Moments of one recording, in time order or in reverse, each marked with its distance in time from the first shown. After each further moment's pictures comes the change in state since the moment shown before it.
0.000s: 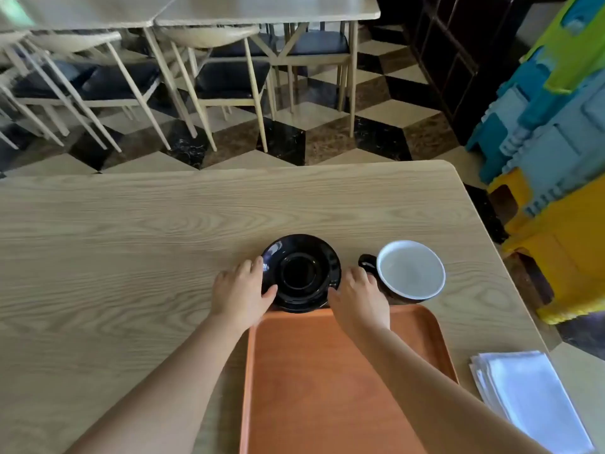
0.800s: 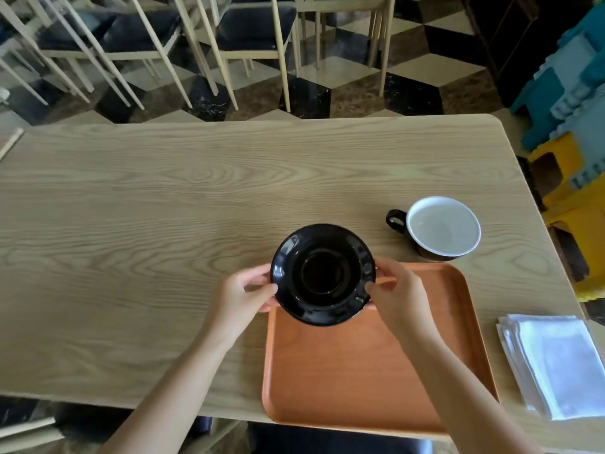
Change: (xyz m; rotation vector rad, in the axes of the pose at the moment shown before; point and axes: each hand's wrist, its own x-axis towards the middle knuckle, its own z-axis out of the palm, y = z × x) left_hand -0.095 -0.012 -0.018 -1.226 -0.202 -0.548; right_hand -0.068 0.011 -0.006 0.803 0.034 0.153
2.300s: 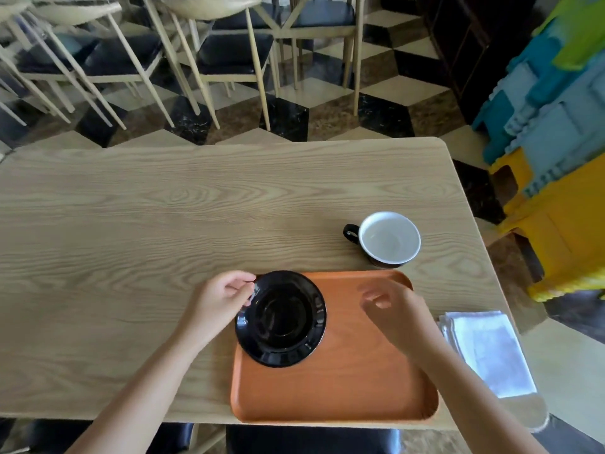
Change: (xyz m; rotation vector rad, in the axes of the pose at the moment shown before) left_hand -0.020 0.040 0.006 0.288 -0.027 0.149; right_hand -0.016 0.003 -0.076 -0.312 -0.147 -0.115
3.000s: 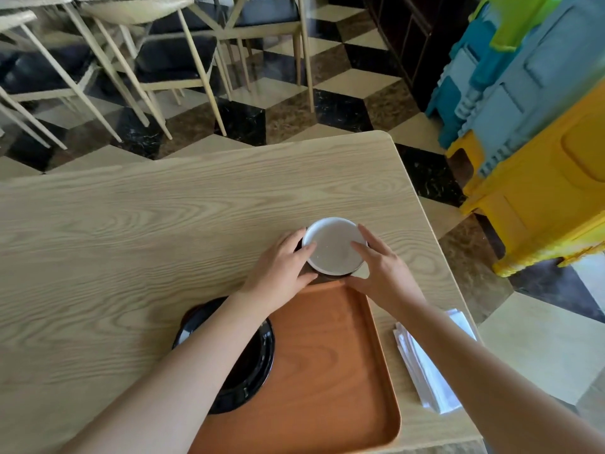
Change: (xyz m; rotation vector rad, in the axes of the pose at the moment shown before) left_hand 0.097 0.075 0.147 0.682 -0.101 0.826; right_hand 0.079 0.068 -0.047 -0.311 0.170 -0.197
